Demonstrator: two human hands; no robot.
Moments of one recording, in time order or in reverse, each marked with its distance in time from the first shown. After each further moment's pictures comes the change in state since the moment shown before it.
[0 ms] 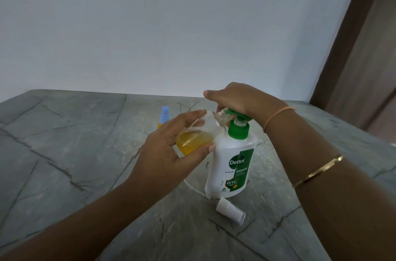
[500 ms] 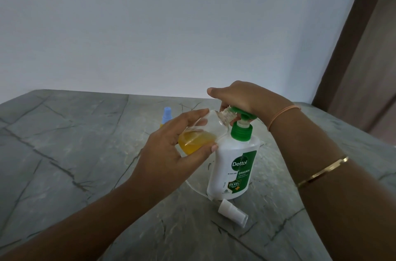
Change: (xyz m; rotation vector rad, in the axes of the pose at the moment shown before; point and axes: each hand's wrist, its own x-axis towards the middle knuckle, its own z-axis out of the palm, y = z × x) left_hand 0.000 0.002 0.000 -0.034 0.016 -0.023; right_hand -0.003 -0.002 -0.004 0.038 -0.018 0.022
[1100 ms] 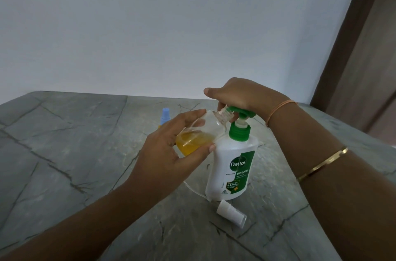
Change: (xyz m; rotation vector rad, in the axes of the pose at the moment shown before) left_hand 0.001 0.000 0.001 0.024 0.004 0.002; right_hand 0.006 -0.001 -0.003 -0.066 0.020 -0.048
